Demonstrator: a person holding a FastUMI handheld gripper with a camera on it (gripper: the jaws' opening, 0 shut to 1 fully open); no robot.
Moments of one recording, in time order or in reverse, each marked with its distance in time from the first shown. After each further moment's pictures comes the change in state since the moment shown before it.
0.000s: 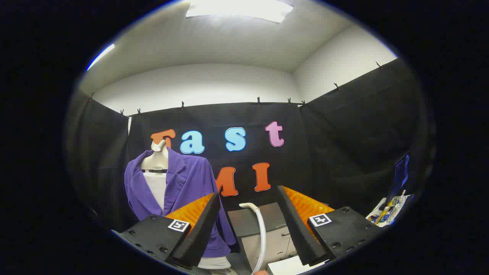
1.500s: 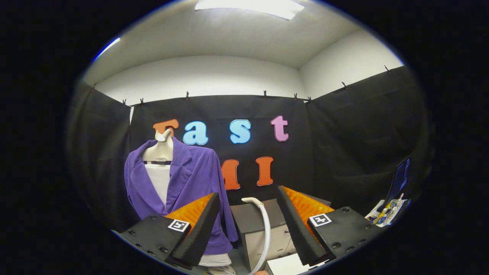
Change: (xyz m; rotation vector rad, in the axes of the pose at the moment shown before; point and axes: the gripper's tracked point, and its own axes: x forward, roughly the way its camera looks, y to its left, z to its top) arm 0.022 0.034 -0.019 -0.040 0.060 -0.009
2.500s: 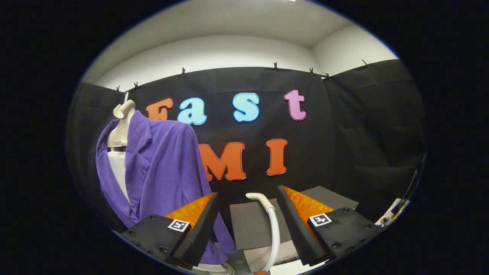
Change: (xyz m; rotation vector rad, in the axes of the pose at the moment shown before) arm 0.243 -0.018 -0.084 -0.003 0.176 0.106
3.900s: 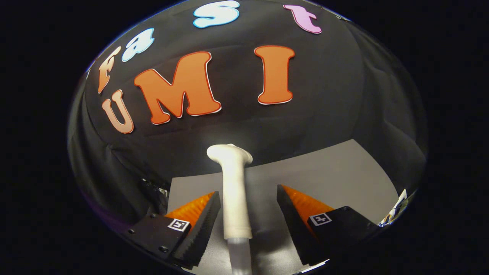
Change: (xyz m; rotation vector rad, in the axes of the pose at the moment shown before) arm 0.318 -0.106 -0.214 0.041 0.639 -0.013
